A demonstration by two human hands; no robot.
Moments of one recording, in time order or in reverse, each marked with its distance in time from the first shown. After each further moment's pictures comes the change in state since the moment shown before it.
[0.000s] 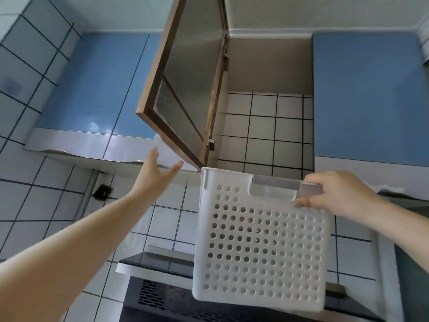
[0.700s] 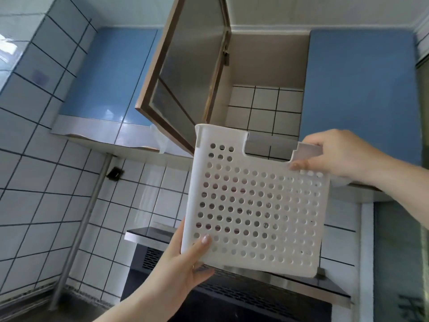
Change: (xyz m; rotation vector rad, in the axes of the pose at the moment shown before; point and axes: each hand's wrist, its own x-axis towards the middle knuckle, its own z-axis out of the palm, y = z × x) left_hand -0.243 0.032 0.047 -0.912 -0.455 -0.336; right_hand -0.042 0.002 -0.094 0.051 0.007 -0.093
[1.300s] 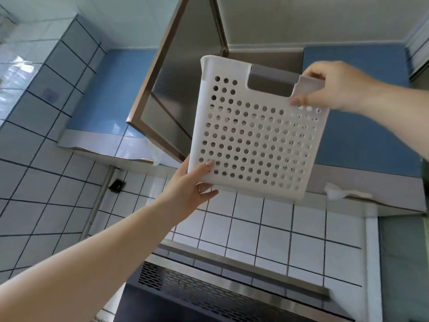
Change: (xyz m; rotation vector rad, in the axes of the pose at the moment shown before) left_hand 0.104 0.086 0.046 0.122 -0.016 0.220; right_hand 0.067 0.017 -0.085 0.003 0.258 -0.158
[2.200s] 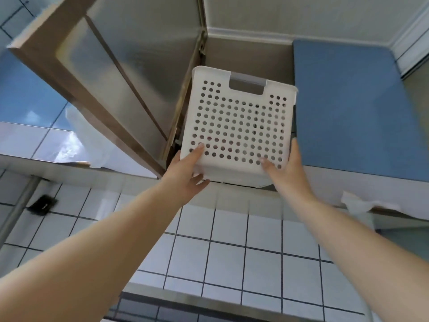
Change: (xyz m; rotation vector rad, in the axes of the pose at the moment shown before) left_hand 0.202 -0.082 -0.054 -0.263 0.158 -0.124; right_hand 0.014 0.089 0.271 0.574 0.339 0.344
